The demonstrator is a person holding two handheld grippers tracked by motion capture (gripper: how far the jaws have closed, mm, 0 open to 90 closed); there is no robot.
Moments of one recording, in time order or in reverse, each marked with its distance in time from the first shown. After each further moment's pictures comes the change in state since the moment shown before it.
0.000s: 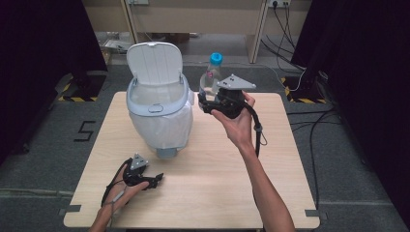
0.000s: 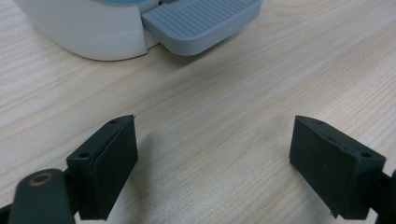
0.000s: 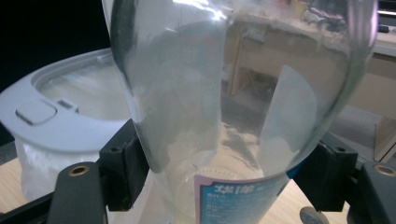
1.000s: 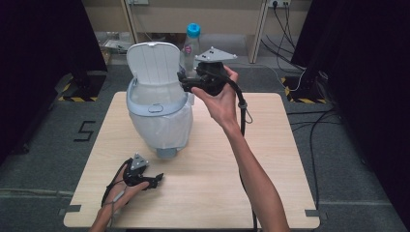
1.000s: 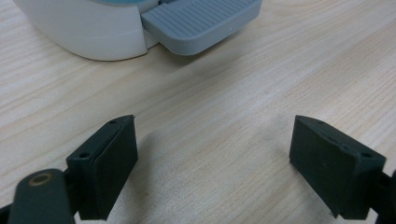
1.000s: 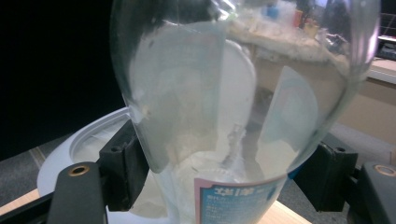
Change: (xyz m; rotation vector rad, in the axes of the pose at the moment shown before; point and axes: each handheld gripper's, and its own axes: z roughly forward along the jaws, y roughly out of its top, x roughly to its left) left arm 0.000 0.000 0.000 0.004 0.000 0.003; right arm 0.026 0.072 0.019 -0.030 0.055 -0.048
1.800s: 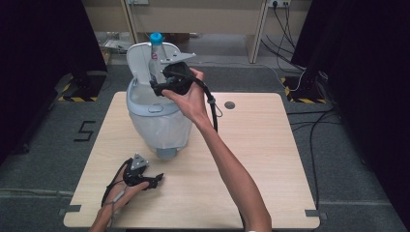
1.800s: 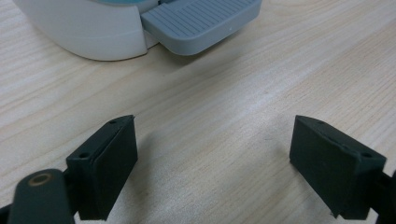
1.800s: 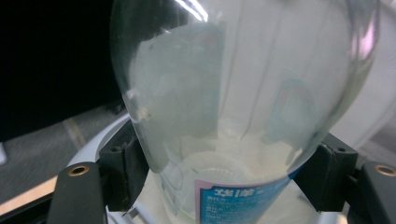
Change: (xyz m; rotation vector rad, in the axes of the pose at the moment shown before) left arm 0.000 0.000 0.000 0.000 -0.002 -0.004; right arm 0.039 -0.002 0.077 0.125 0.126 -0.025
